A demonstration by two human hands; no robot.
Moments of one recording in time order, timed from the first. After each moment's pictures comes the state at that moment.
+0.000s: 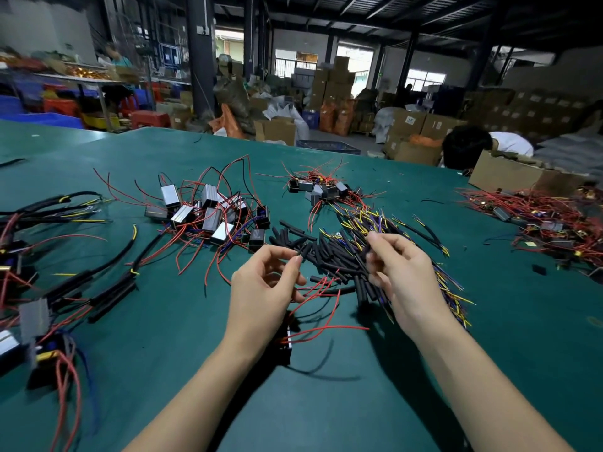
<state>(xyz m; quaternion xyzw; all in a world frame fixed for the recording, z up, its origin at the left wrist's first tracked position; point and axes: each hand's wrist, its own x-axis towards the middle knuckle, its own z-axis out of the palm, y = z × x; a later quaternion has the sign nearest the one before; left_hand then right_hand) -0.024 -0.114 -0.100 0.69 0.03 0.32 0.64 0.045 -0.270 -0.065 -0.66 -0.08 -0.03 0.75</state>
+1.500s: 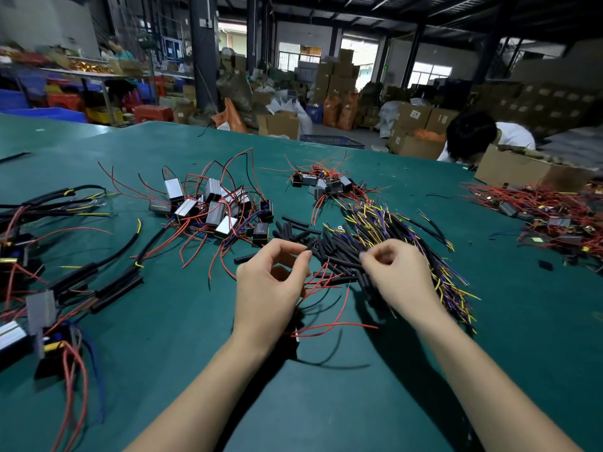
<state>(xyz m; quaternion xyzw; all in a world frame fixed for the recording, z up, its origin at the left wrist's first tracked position) -0.023 -0.120 -0.102 0.71 0.04 0.38 0.59 0.054 -0.272 -0.075 -0.88 -0.10 -0.10 0.46</state>
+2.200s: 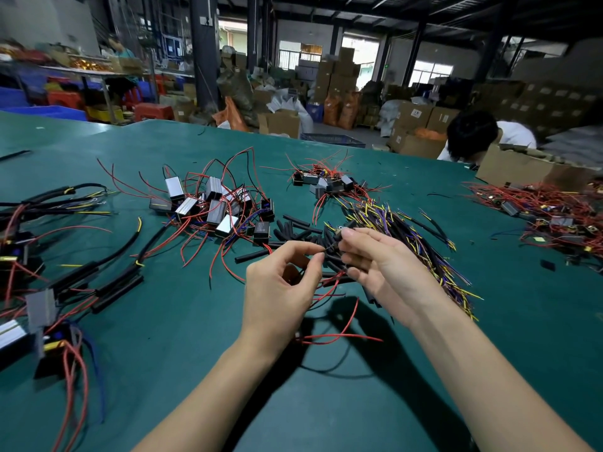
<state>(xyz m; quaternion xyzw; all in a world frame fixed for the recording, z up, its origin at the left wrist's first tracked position) -0.022 -0.126 -0.104 0.73 -0.03 0.41 0.55 0.034 -0.251 -0.052 -0.62 -0.10 0.15 0.76</state>
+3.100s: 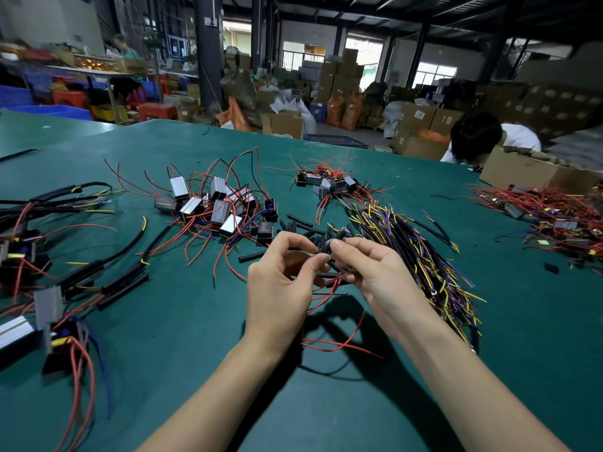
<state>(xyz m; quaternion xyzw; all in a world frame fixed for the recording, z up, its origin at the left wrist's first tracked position) -0.026 -0.128 -0.098 0.69 -0.01 0.39 0.62 0.033 -0.243 -0.074 -0.66 -0.16 0.09 0.73</state>
